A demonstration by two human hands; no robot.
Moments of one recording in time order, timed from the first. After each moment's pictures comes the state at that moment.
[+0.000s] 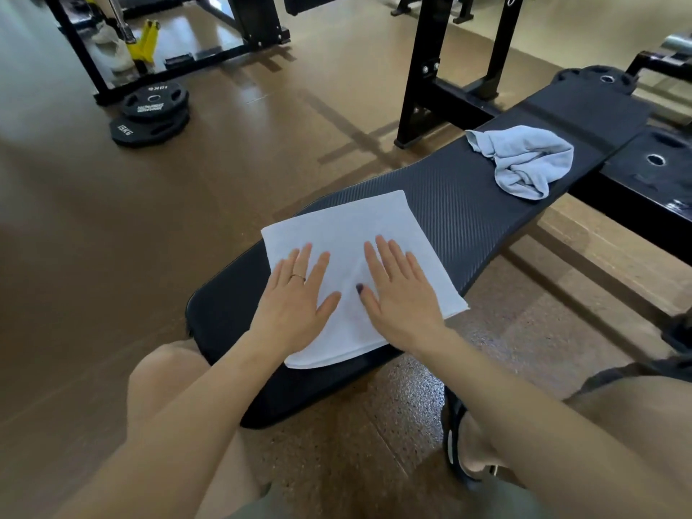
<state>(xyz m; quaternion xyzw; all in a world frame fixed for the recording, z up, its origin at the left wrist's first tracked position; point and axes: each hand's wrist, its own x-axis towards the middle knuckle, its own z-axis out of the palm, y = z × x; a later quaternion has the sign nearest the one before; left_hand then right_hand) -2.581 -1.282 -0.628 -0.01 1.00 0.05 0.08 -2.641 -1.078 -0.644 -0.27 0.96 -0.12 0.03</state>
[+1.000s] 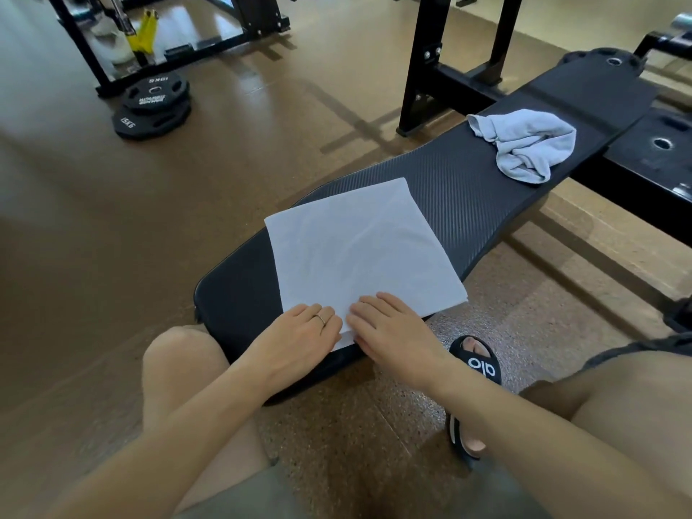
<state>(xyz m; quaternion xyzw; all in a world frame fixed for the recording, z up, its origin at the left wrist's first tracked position) -2.520 -1.280 -0.638 0.30 0.95 -0.08 -0.06 -2.581 -1.066 -0.666 -0.50 0.86 -0.09 -0.08</state>
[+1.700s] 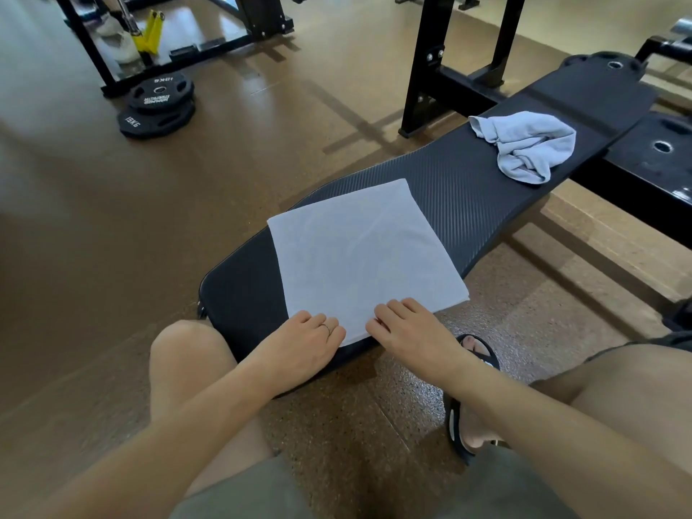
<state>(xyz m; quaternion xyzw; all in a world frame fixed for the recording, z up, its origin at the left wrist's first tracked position) -2.509 -1.281 -0.641 0.31 0.94 -0.11 0.04 -2.580 -1.044 -0.655 -0.51 0.86 0.00 -0.05</state>
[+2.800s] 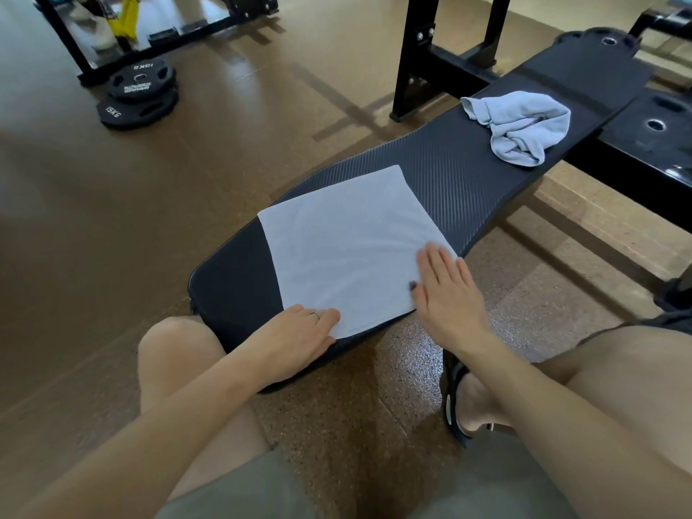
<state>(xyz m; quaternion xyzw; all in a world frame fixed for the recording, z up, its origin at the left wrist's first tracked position) -2.517 -1.286 -0.648 0.27 0.96 0.04 0.07 -2.610 -1.006 -0.673 -0.18 0.98 -0.06 0.04</state>
